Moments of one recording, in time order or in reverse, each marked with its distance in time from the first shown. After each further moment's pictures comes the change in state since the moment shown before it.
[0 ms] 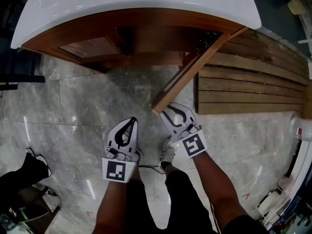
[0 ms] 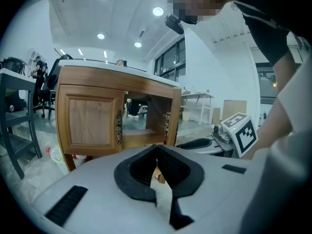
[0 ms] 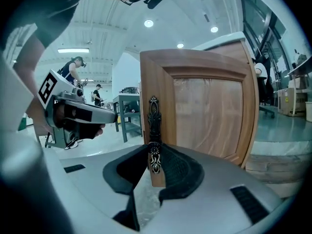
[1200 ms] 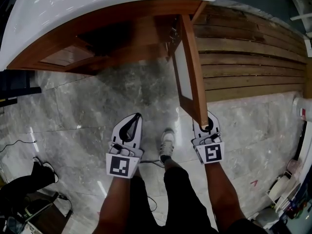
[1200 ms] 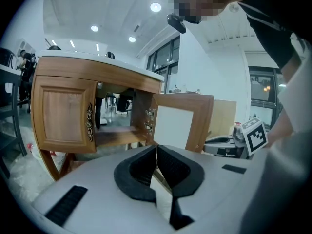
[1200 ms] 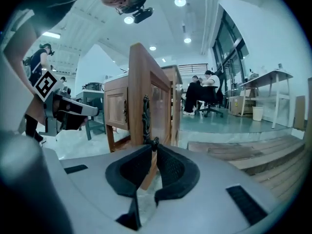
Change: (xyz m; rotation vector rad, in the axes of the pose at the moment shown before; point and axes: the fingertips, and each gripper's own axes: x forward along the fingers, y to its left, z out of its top) left arm 0.039 -0.076 -0.004 0.000 0.035 -0.121; right arm -0.168 -0.079 -0.051 0.126 0.058 -0.457
